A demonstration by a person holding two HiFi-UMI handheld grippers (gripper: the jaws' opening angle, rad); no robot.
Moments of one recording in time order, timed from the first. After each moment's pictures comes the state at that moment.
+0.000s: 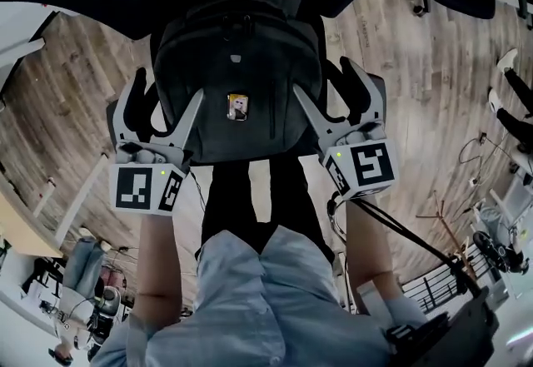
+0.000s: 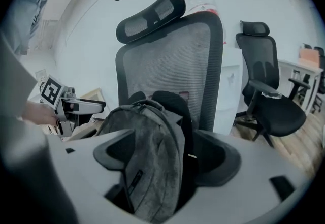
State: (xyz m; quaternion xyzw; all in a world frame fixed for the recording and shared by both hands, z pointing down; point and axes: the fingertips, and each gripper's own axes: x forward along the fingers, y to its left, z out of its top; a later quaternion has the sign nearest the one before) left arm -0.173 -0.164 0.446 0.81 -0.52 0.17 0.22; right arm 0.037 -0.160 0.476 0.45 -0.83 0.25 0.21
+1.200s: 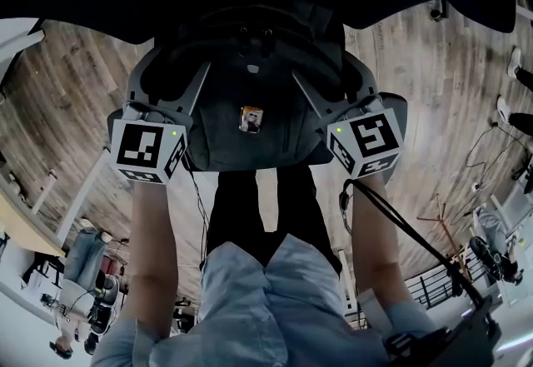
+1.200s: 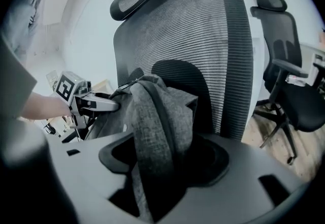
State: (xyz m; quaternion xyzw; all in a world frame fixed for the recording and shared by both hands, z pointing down) left arm -0.174 -0.208 0.521 0.83 -0.45 0.25 0.23; right arm -0.001 -0.191 0.545 0.36 -0.85 0.29 0.24
